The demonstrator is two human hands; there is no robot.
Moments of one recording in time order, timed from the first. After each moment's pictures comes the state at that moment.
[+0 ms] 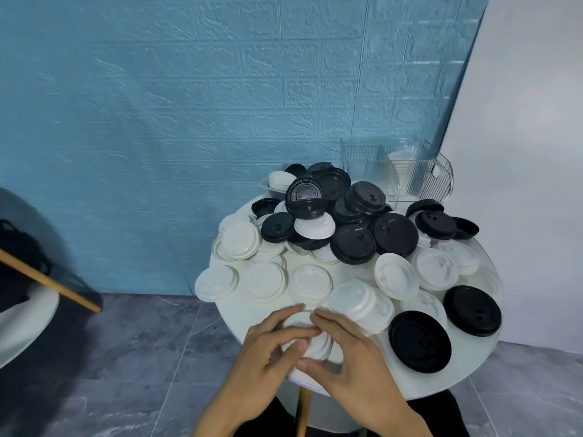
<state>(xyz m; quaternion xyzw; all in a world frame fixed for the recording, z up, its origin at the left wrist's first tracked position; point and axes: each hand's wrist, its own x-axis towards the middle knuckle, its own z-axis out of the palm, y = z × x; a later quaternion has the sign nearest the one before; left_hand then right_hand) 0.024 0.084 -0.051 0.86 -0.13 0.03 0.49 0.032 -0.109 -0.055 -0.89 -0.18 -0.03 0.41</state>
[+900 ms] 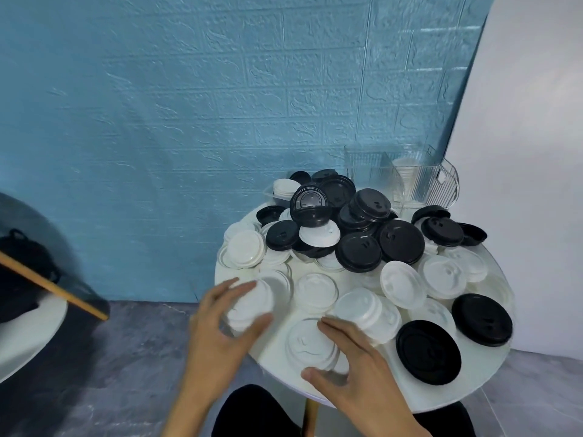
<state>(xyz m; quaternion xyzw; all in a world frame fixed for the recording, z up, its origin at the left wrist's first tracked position) 0.035 0.132 -0.021 0.84 0.01 0.23 0.49 0.035 -0.108 -0.057 -0.89 -0.18 -0.02 0.41</state>
